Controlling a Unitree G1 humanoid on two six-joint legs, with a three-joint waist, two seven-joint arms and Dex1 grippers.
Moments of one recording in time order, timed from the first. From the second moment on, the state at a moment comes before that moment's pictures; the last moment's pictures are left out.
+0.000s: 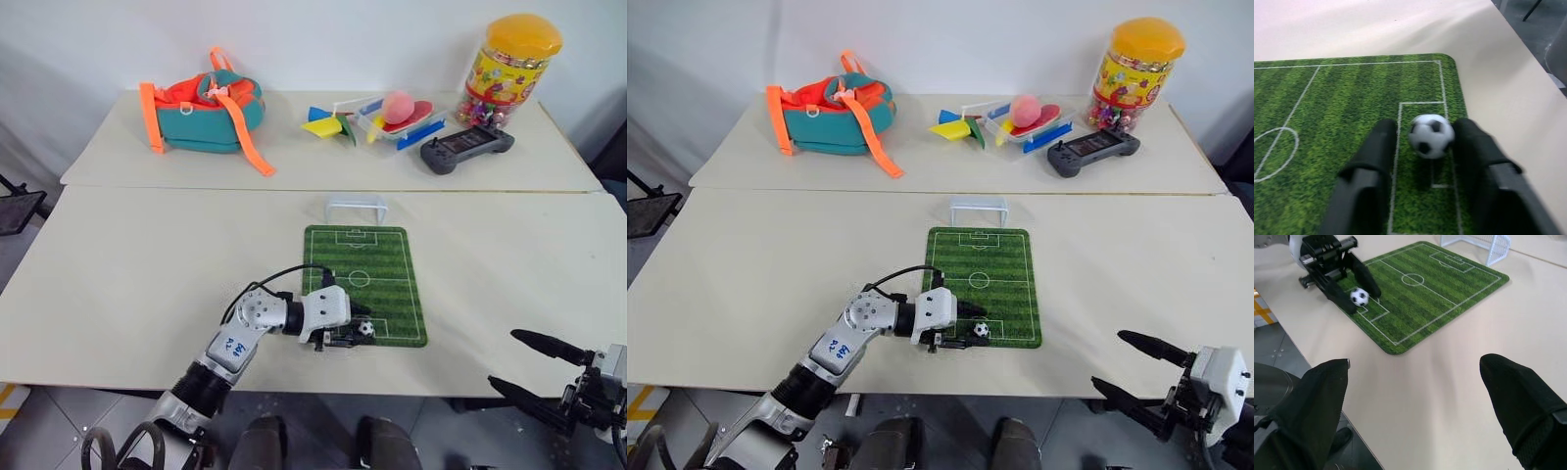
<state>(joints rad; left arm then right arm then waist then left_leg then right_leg) -0.45 0.29 -0.43 0.09 -0.03 0.05 -0.93 0.52 -0.66 -0.60 -0.27 0.62 0.02 1.22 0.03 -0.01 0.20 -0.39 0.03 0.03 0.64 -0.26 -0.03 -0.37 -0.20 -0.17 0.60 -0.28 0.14</state>
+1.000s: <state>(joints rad) -0.33 0.41 -0.40 -0.27 -0.15 0.20 -0.98 0.49 -0.69 -0.60 -0.21 0.59 0.00 1.23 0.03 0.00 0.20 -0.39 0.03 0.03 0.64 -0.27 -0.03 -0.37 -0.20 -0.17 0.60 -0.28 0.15</state>
